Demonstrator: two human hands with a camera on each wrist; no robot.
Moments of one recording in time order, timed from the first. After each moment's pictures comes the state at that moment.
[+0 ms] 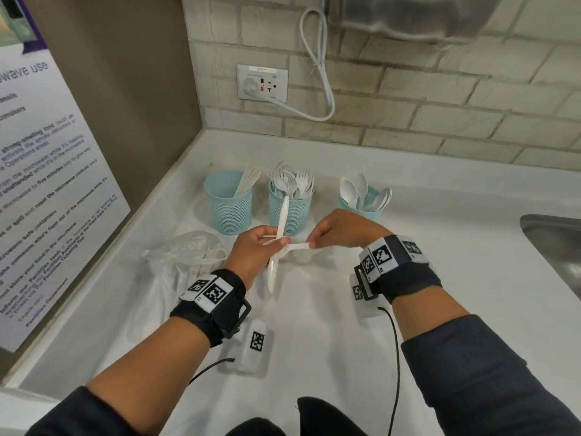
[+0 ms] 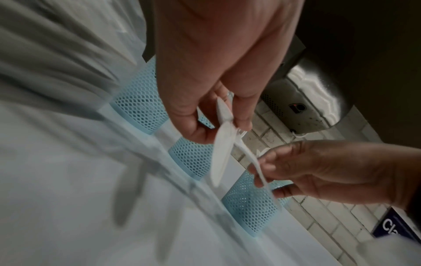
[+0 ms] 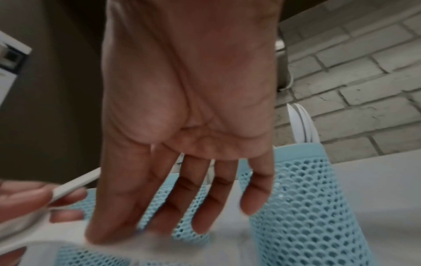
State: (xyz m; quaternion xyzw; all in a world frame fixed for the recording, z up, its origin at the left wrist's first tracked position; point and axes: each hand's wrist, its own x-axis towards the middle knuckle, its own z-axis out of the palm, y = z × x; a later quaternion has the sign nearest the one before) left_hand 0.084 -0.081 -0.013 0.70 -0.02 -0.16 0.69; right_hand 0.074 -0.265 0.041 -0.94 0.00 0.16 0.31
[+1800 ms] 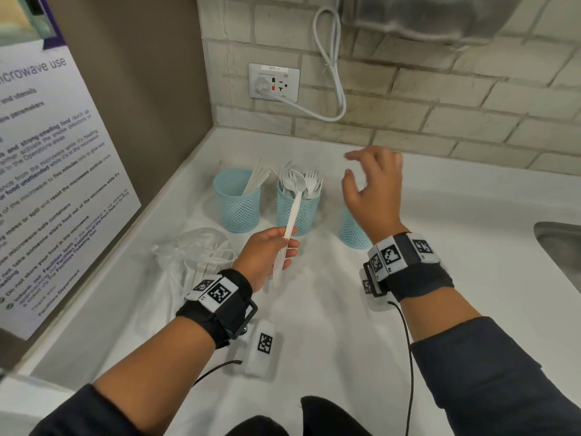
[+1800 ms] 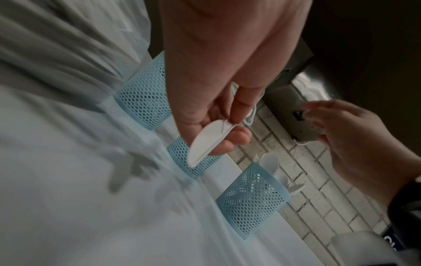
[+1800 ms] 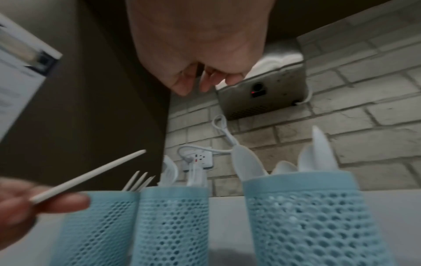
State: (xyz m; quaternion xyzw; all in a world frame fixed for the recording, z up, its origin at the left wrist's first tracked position) left_hand 0.070 -0.082 0.007 0.65 0.02 -0.23 0.73; right_hand 0.087 -0.270 0.054 -0.86 -0.04 -0.46 0.21
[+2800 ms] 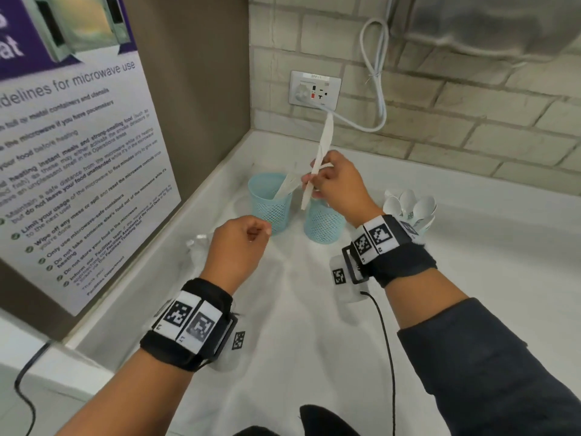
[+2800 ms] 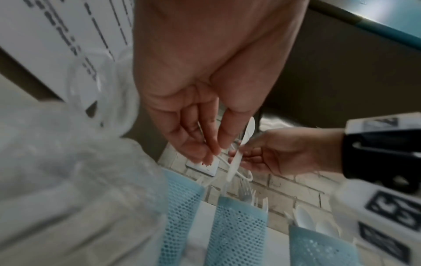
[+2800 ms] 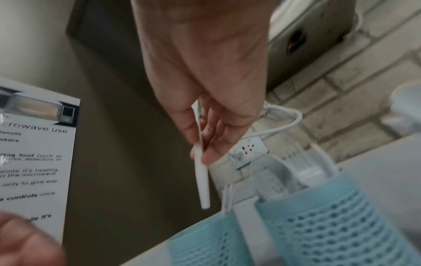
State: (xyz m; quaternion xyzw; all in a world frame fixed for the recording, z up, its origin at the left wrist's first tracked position) left_hand 0.065 -0.011 0.027 0.85 -0.03 0.07 0.51; right_hand 0.134 -0.187 0.072 -0.84 -0.02 -0.08 0.53
